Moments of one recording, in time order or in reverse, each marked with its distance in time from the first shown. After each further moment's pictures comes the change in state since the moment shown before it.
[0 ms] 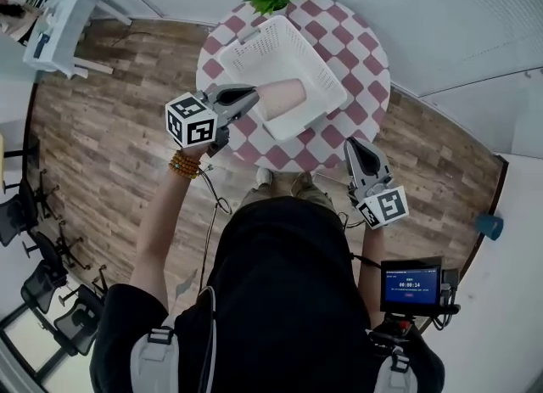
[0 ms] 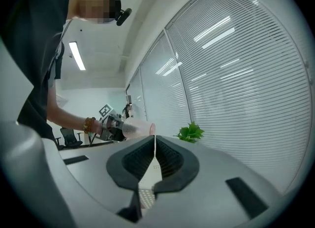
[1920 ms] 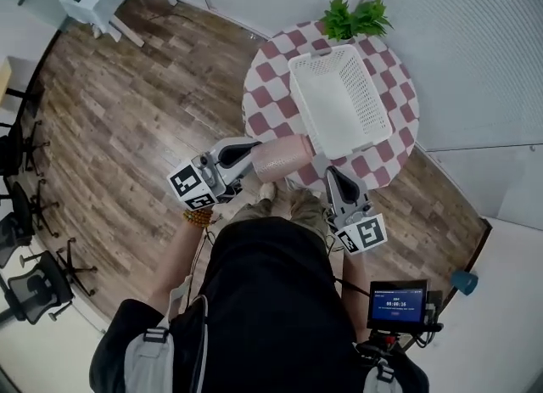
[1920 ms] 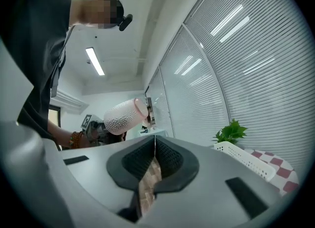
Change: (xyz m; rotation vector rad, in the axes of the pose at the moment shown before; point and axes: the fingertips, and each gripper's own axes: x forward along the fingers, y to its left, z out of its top) left arm -0.204 -0.077 -0.044 0.115 -0.564 0.045; right arm 0.079 0.179 -0.012 -0.019 -0.024 0.223
